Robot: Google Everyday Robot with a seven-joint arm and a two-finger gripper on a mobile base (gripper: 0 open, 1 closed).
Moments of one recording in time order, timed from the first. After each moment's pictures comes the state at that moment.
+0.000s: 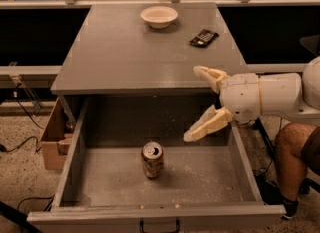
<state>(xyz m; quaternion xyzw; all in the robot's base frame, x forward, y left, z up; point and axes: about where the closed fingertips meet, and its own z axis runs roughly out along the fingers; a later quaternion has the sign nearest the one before) 0.493 -0.081 0.881 -0.55 0.60 0.28 0.51</state>
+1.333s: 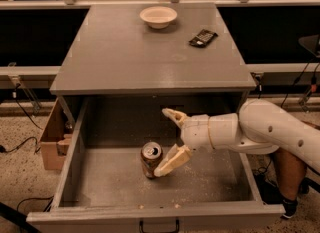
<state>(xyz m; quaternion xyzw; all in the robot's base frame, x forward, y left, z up) 0.488 -0.015 0.745 -0.57 0.61 0.30 0.45</state>
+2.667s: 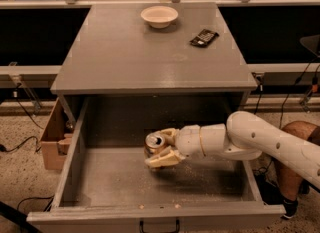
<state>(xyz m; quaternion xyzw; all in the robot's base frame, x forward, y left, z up) 0.498 0.003 0.682 -0.56 0.61 0.35 0.44</state>
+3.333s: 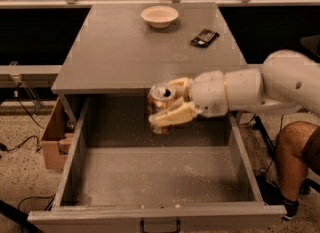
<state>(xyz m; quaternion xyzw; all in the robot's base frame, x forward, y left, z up) 0.499 -0.014 0.864 -0.55 0.59 0.35 0.47</state>
